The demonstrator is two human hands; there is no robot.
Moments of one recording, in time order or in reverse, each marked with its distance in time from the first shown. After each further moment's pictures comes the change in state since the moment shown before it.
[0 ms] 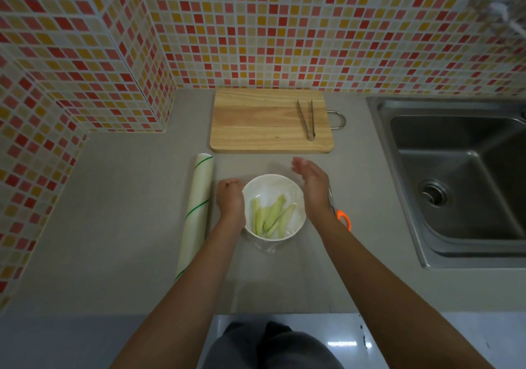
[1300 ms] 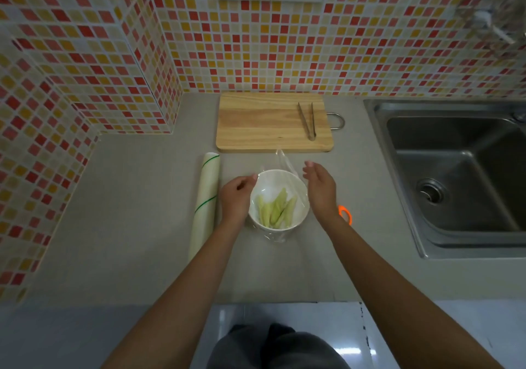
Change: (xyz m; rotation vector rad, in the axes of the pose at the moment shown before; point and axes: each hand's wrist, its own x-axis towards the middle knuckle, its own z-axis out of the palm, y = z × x) left_hand -0.020 -0.003 -0.027 0.257 -0.227 0.385; right_hand -0.039 -0.008 -0.008 -0.326 0.073 -0.204
